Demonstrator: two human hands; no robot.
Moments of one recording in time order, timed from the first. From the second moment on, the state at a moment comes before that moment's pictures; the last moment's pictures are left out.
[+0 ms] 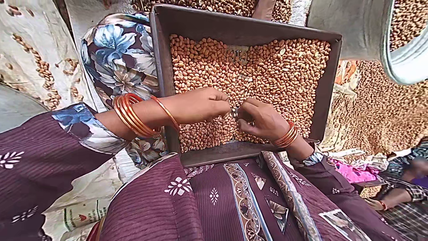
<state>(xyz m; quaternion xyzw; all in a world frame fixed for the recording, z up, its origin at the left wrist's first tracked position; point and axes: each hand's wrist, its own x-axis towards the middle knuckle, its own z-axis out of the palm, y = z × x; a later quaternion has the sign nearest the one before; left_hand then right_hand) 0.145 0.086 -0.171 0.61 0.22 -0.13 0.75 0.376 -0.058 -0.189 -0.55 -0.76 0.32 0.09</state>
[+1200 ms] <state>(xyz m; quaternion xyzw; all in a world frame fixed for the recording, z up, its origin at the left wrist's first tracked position) 0.152 0.075 -0.179 0.44 0.38 -0.10 0.81 0.413 -0.030 -0.188 -0.63 -0.75 0.19 0.03</state>
